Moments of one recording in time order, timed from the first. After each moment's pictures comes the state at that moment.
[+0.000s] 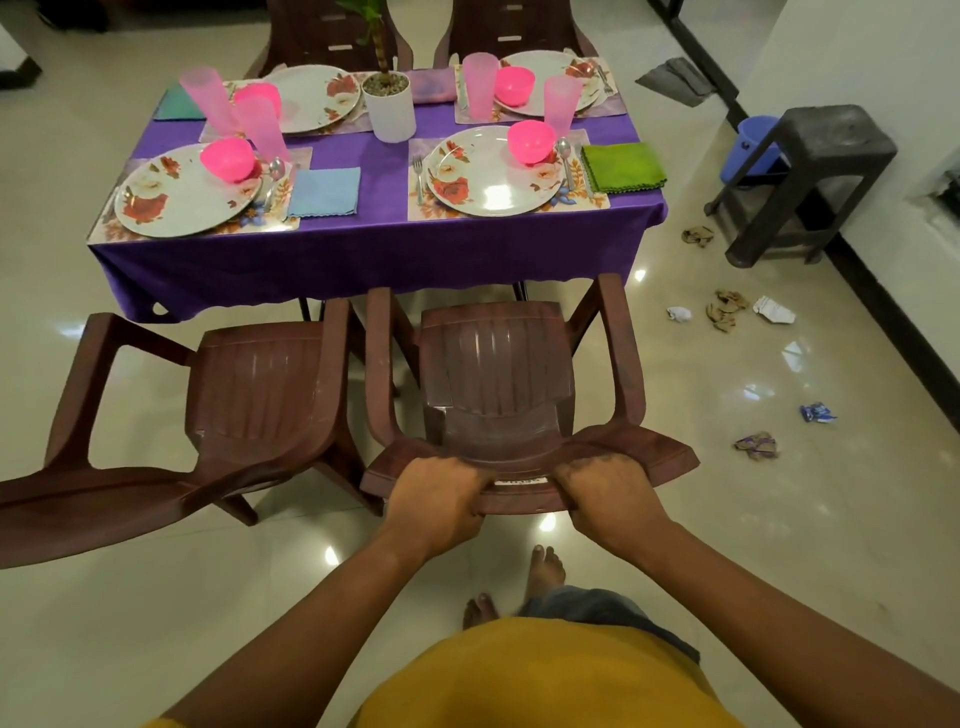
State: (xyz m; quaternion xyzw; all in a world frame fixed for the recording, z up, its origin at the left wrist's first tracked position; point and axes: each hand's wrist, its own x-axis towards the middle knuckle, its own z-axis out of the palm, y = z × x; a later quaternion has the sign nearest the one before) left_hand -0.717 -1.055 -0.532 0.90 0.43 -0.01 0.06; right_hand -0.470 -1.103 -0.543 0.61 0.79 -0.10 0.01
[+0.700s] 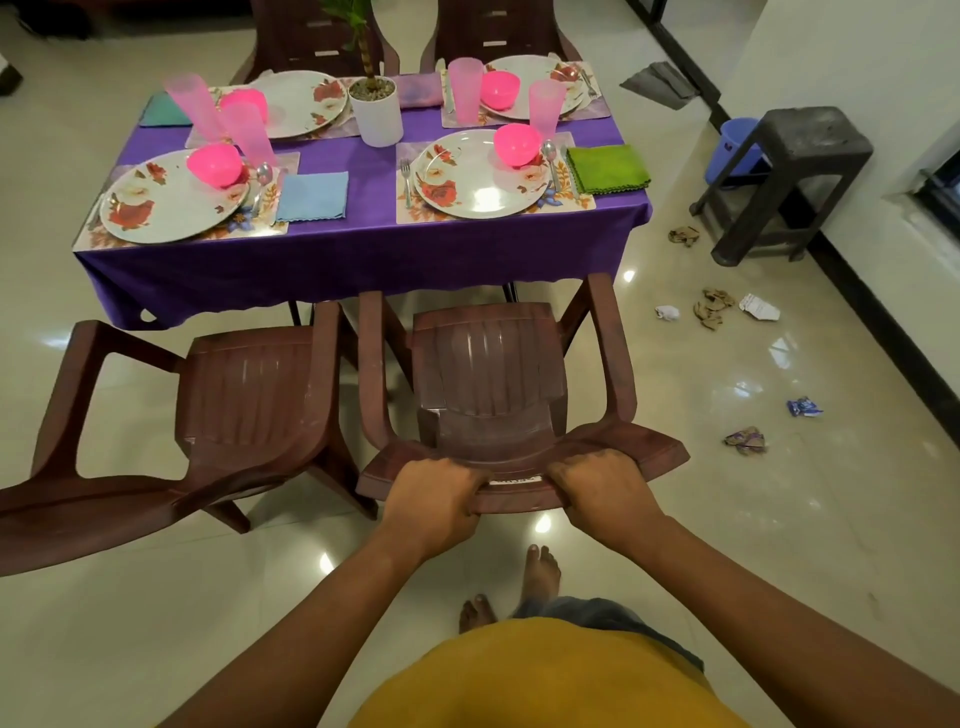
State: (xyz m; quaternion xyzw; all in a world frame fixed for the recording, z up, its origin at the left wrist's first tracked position) left_hand -0.713 -1.059 -0.534 0.89 0.44 -0.01 0.09; right_hand -0.464 -1.107 -0.546 0.60 0.79 -0.08 -0.04
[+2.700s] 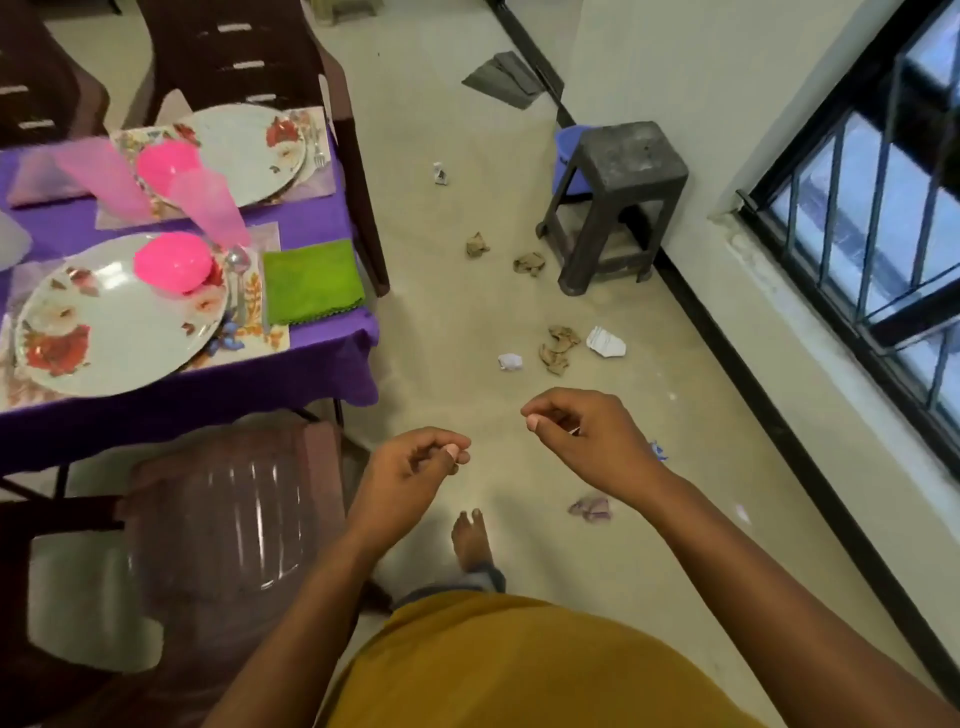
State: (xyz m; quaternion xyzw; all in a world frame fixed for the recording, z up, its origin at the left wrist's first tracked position) left_hand -0.174 -0.818 -0.505 0.64 0.48 0.22 0.56; right_hand 0.074 -0.874 -0.469 0.72 0.54 -0.34 -0.27
